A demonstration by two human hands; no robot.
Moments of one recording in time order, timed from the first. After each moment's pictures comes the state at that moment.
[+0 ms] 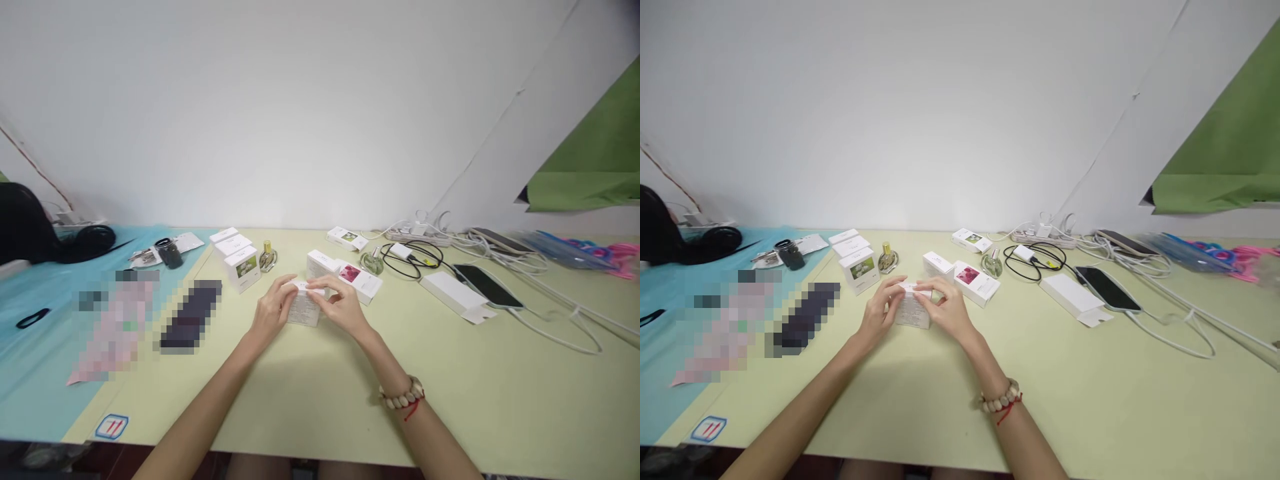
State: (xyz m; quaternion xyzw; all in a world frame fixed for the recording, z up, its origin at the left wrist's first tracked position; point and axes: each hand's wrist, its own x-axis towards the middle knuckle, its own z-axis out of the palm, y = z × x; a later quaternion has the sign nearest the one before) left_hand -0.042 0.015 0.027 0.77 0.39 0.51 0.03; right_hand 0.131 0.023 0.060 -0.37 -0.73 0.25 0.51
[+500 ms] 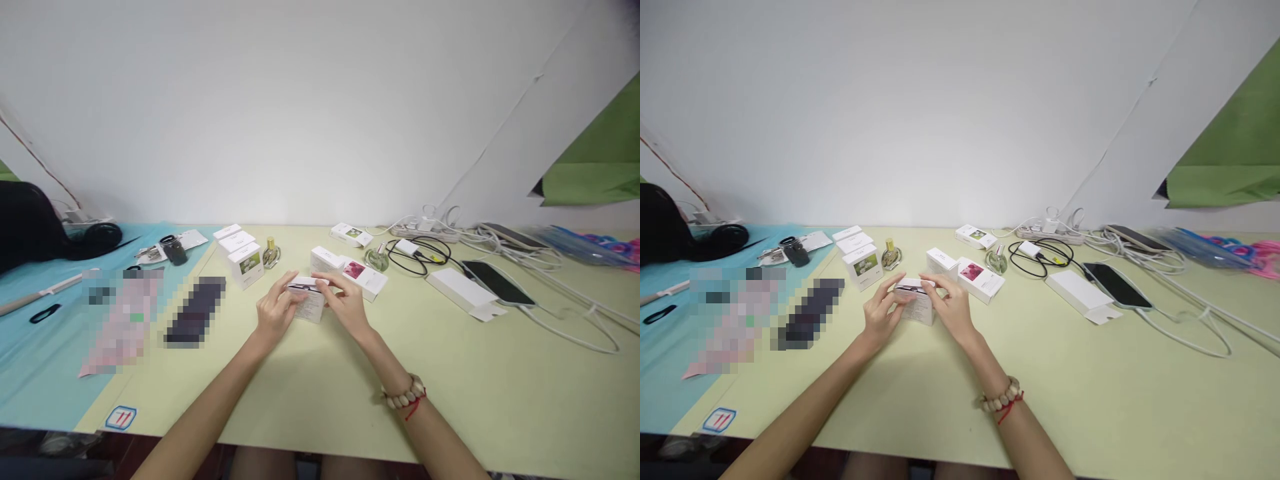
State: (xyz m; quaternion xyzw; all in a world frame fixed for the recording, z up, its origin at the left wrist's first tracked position) left_hand -0.037 0.013 0.020 0.74 0.39 0.53 -0.14; right_hand 0.126 0.020 0.054 -0.41 -0.69 0.26 0.54
